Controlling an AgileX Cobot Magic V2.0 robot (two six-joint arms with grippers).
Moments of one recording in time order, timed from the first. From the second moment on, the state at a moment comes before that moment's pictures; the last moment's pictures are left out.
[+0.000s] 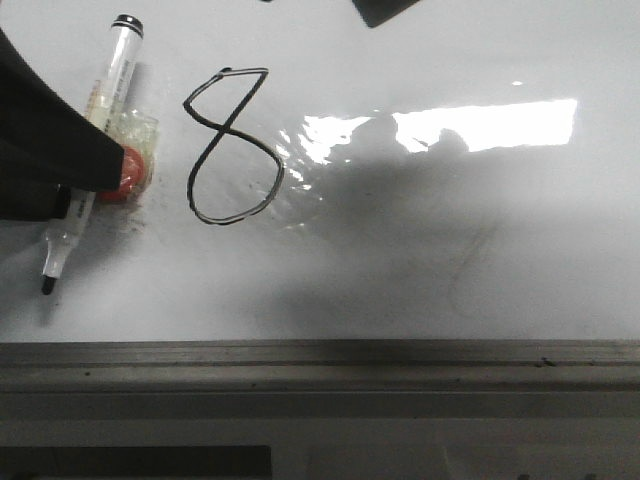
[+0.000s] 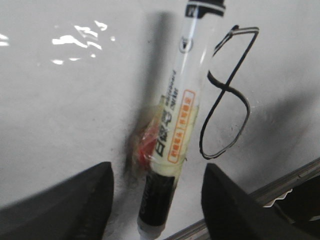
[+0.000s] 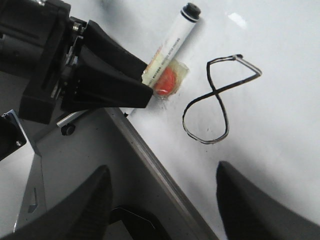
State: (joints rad) left arm -0.64 0.97 -0.51 -0.56 0.21 0.06; right arm 0.87 1.11 -0.99 0.18 0.61 -0.08
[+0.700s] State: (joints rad) left arm -0.64 0.65 -0.50 -0.52 0.21 0.06; right arm 0.87 0.95 -0.94 0.10 0.55 -0.08
